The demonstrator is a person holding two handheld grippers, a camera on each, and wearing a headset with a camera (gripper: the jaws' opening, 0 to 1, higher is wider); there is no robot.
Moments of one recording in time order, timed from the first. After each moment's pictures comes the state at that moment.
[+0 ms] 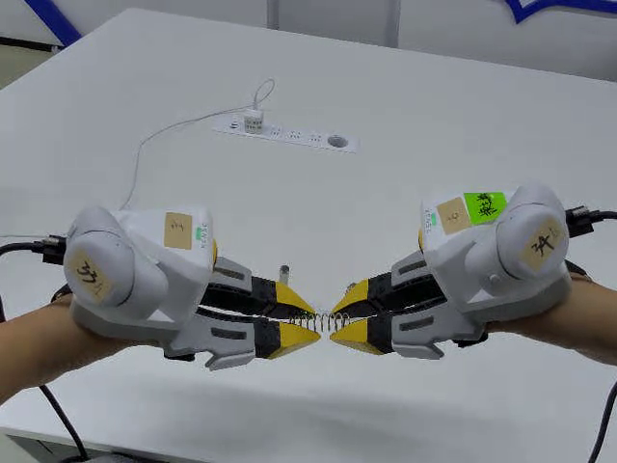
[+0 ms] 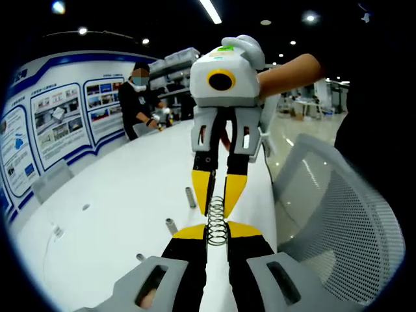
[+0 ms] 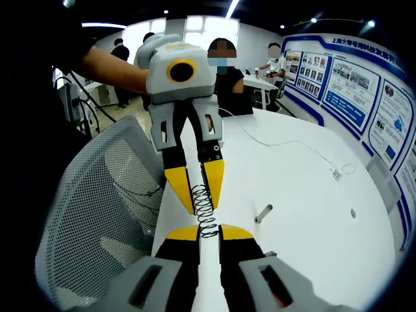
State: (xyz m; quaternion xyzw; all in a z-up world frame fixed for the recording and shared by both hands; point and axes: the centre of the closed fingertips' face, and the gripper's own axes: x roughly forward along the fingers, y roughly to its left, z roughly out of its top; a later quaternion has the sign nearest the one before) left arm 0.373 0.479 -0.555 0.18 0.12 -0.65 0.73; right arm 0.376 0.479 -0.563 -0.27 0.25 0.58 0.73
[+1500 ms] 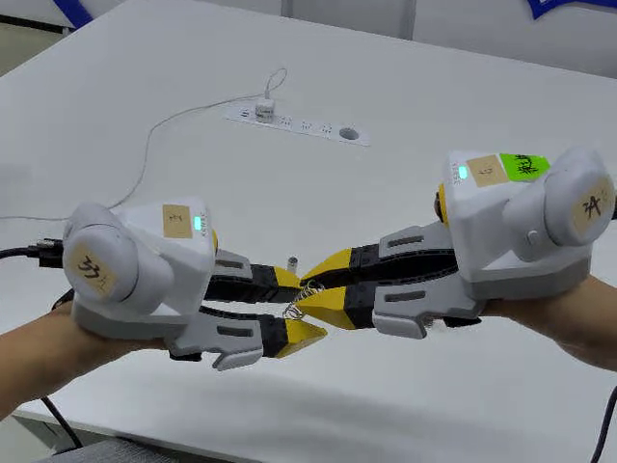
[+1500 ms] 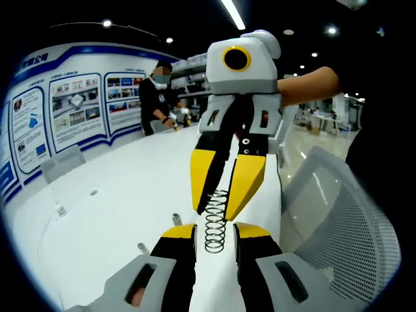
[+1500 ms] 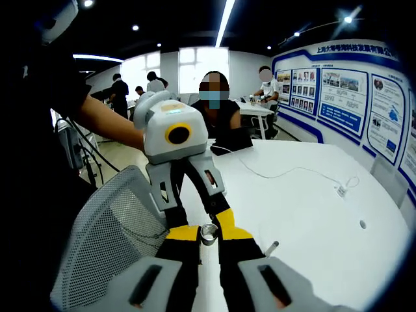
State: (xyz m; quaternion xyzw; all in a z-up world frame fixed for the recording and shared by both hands) left arm 0.382 0.488 -0.554 0.13 0.14 -0.61 0.77; right arm 0.379 0.521 -0.519 -0.17 0.19 0.61 0.75
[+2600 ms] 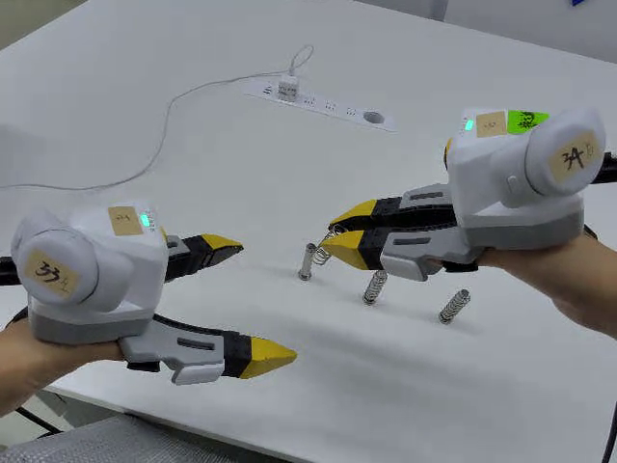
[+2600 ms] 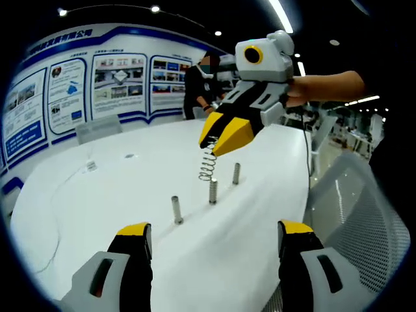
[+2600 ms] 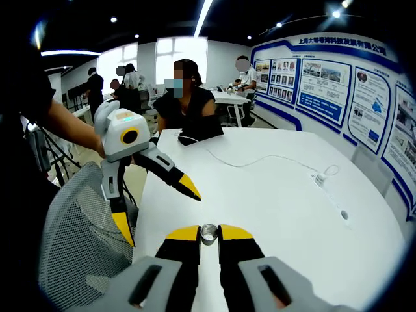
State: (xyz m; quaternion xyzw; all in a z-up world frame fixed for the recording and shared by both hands) left arm 0.404 0.547 -0.587 0.07 0.19 -0.49 0.85; right arm 0.444 0.512 -0.536 -0.19 0.22 0.53 0.80
